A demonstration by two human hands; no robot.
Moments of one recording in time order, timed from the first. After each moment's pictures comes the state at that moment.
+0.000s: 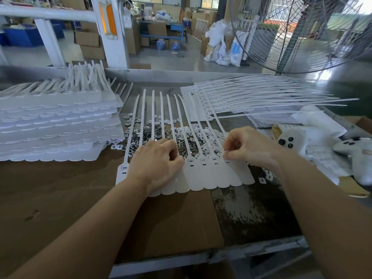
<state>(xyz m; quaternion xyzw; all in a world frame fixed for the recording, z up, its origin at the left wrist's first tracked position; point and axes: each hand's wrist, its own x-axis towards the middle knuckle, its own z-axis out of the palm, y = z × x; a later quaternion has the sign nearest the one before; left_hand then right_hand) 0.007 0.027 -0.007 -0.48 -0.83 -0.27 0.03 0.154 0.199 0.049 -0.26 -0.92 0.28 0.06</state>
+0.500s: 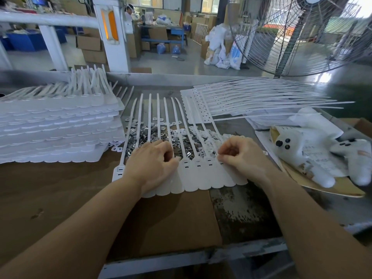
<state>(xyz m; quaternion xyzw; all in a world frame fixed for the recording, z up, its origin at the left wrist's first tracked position) 0.003 0.018 -0.002 -0.48 -0.84 -0.26 0.02 0.159 0.181 0.024 -0.27 -0.87 0.36 0.21</state>
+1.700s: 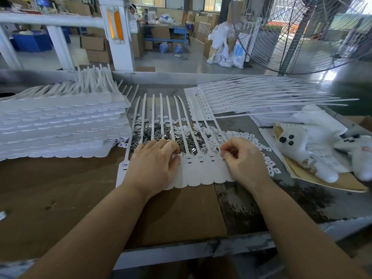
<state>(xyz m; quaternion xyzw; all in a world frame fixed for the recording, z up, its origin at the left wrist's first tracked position) 0.014 0.000 -0.010 -0.49 -0.84 -0.19 0.13 0.157 0.162 -0.001 -0.28 -0.88 0.24 0.31</state>
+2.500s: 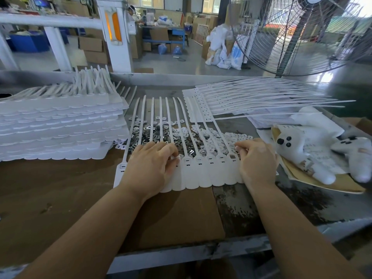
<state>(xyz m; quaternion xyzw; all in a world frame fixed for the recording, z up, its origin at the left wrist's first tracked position) 0.015 -0.003 -0.004 -0.51 -0.82 -0.21 0.12 0.161 0.170 0.000 -0.45 -0.82 0.11 0.32</state>
